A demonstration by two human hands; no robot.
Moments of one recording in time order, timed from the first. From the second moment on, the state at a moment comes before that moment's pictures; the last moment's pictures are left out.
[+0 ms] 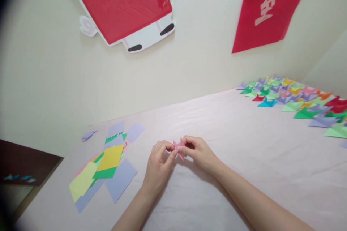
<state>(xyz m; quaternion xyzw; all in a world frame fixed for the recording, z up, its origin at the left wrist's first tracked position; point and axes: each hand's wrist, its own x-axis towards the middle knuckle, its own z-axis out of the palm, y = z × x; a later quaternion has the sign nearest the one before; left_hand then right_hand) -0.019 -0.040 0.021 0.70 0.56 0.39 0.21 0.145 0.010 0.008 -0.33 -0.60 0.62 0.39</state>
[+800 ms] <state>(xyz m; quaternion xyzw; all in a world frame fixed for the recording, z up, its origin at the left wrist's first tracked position) -0.003 -0.029 0.015 0.54 0.55 0.50 0.41 0.146 0.015 0.004 -0.36 -0.57 0.61 0.41</state>
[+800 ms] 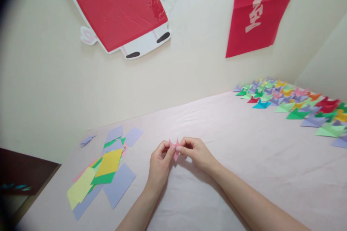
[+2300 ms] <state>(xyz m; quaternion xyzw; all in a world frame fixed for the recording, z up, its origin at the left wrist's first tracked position) -0.001 -0.028 -0.002 0.54 0.58 0.49 0.36 0.141 0.009 0.009 -0.41 -0.72 0.42 0.37</state>
